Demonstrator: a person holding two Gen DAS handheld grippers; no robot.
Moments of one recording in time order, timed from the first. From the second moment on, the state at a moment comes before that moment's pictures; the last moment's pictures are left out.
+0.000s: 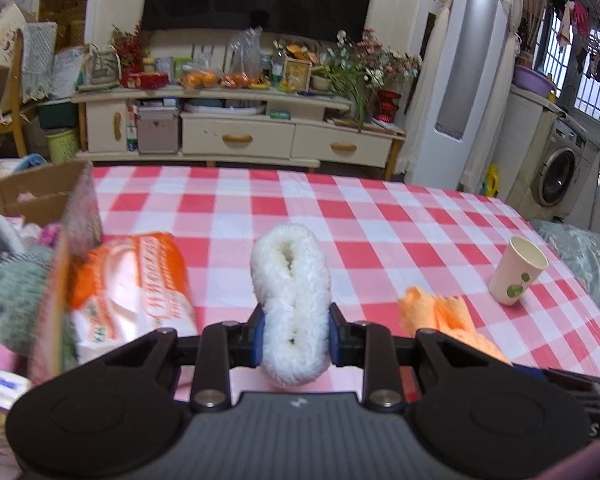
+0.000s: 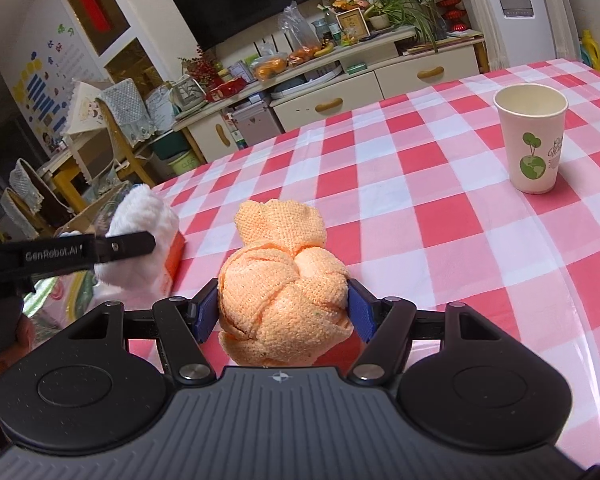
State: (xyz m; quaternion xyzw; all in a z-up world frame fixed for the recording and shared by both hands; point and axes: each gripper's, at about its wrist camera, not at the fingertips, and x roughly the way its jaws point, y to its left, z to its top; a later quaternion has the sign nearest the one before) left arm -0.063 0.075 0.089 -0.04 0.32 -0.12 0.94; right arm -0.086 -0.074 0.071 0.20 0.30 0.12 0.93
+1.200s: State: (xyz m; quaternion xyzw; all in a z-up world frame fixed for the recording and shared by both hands) left arm -0.050 0.223 0.142 -0.10 0.21 0.01 0.97; right arm 0.029 0.075 0.123 0.17 0.25 0.26 0.92
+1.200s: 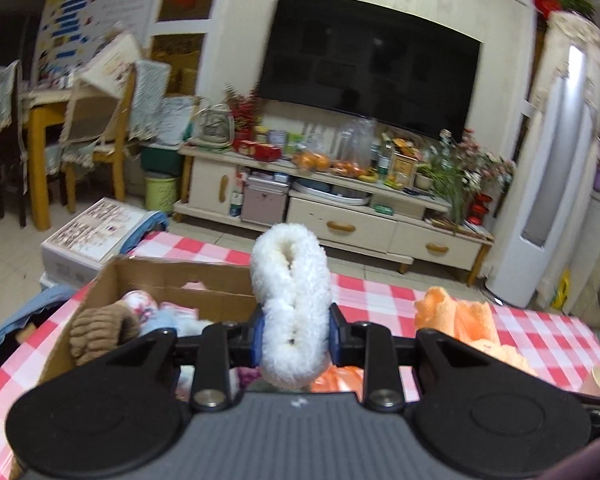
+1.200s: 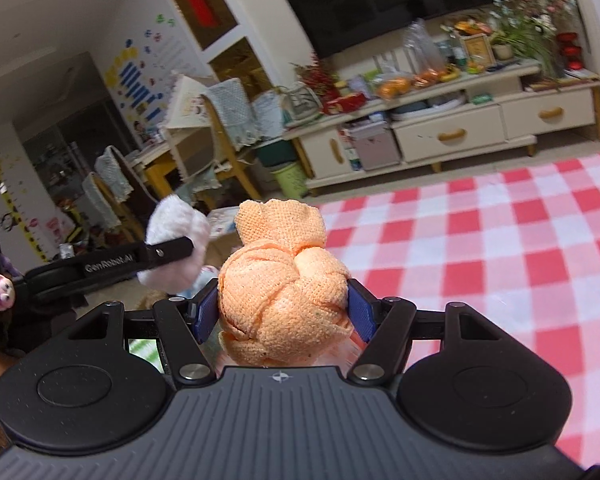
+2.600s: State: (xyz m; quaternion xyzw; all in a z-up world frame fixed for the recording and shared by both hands) left arm -0.022 0.259 0.107 -0.12 0.32 0.08 0.94; right arm 0.106 0.164 0.131 0.16 0.24 0.26 0.92
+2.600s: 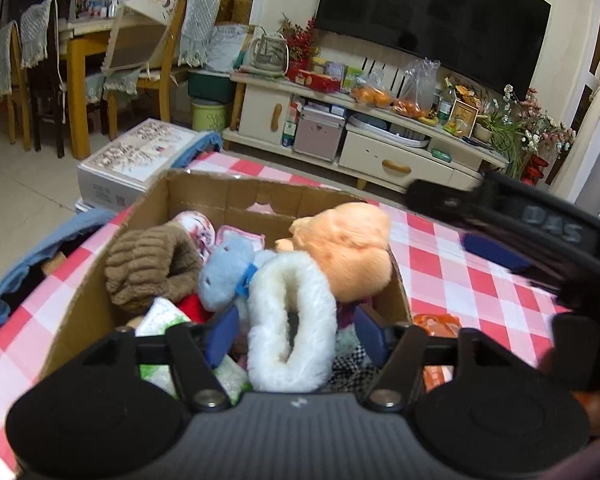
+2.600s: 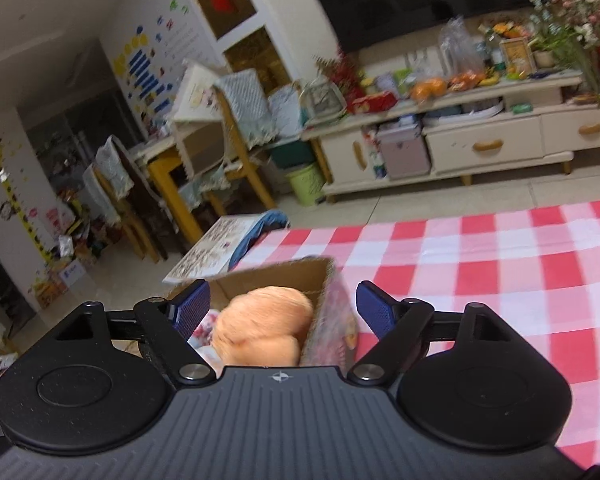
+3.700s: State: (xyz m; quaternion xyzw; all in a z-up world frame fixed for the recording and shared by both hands) left arm -0.142 0.180 0.146 -0.02 0.26 0.10 0.96; right arm -0.077 0.070 0.151 0.06 0.25 0.14 0.96
